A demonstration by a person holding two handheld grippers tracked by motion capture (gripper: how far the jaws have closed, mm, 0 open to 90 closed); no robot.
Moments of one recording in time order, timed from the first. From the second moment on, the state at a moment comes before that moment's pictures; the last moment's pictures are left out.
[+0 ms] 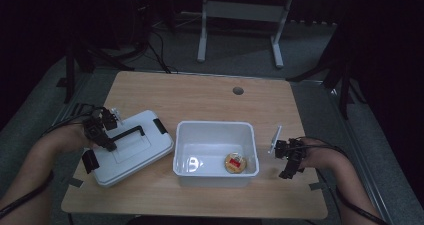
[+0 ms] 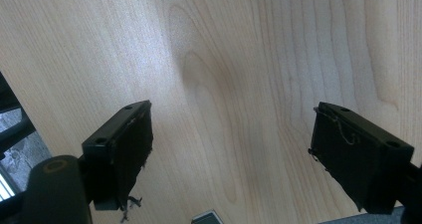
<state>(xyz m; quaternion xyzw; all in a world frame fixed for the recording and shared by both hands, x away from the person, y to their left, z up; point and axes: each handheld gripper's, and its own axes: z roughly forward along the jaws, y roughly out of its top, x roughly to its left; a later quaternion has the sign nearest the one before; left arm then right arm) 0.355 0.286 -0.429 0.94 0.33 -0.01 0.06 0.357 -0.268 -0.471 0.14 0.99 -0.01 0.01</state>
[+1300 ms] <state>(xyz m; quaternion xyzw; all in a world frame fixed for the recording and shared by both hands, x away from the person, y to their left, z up) 0.335 0.222 -0.309 0.97 0.21 0.06 0.12 0.359 -0.271 -0.467 0.14 0.99 -0.01 0.01</state>
